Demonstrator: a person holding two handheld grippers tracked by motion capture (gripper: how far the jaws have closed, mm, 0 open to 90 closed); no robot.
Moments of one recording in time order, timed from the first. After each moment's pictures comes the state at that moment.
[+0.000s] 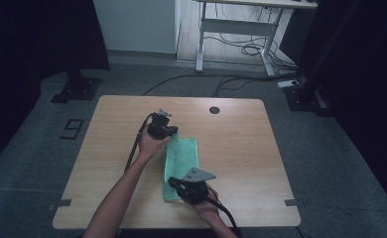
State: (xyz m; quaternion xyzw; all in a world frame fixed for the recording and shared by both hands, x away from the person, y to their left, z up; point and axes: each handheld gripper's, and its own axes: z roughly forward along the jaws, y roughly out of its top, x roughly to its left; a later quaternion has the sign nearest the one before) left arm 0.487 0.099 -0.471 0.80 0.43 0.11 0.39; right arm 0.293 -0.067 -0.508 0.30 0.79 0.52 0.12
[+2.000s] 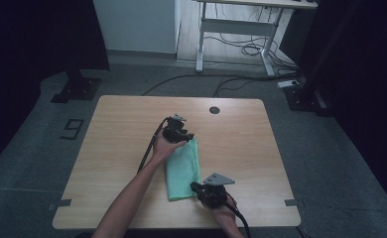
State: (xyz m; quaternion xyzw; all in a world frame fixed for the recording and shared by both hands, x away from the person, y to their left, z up) left arm 0.497 0.060 -0.500 0.82 0.41 0.09 0.38; right arm 0.292 -0.122 -0.542 0.38 0.78 0.47 0.13
